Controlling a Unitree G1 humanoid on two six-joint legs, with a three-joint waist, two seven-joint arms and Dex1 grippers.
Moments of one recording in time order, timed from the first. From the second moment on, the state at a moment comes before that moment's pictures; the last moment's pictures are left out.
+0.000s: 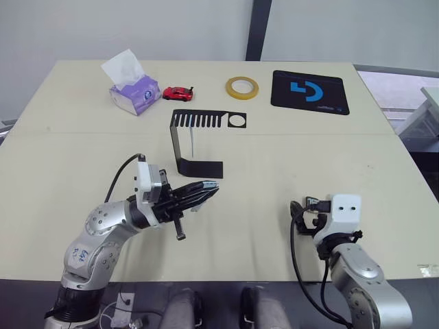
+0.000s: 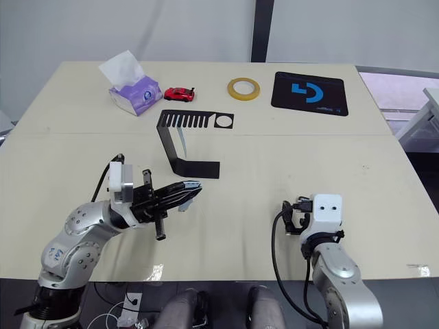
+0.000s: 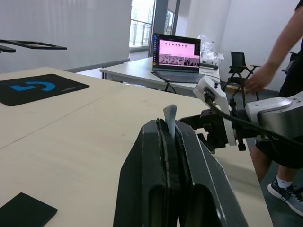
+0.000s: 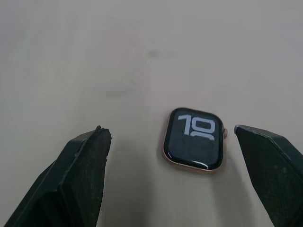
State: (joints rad) left arm -0.19 0.48 0.04 -0.42 -0.66 0.36 -0.84; right arm 0.12 -0.17 -0.11 -0.65 0.25 0.76 -0.06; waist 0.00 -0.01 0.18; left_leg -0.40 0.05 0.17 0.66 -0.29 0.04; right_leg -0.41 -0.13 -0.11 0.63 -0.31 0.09
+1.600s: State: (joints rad) left arm -0.18 0.49 0.04 -0.46 -0.66 0.39 -0.82; right arm 0.06 -0.02 -0.06 -0.54 0.13 0.68 -0.12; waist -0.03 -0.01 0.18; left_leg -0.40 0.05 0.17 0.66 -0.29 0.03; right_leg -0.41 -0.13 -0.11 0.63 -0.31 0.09
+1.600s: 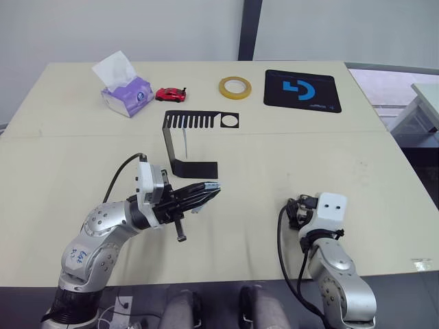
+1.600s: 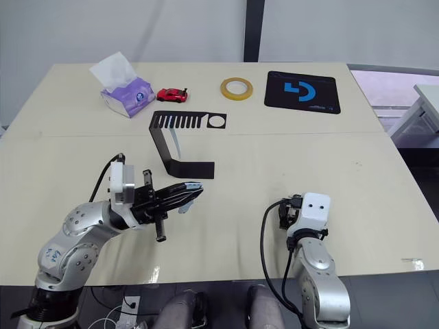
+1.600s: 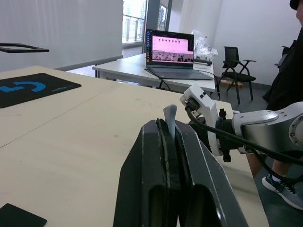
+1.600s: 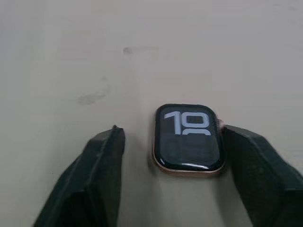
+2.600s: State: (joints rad) left arm -0.19 0.49 0.04 -0.45 -0.66 0.38 -0.81; right arm 0.02 -0.11 -0.13 -0.54 0.21 0.77 0.03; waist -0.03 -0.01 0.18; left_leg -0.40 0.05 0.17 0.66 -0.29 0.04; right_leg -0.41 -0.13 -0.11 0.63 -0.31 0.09
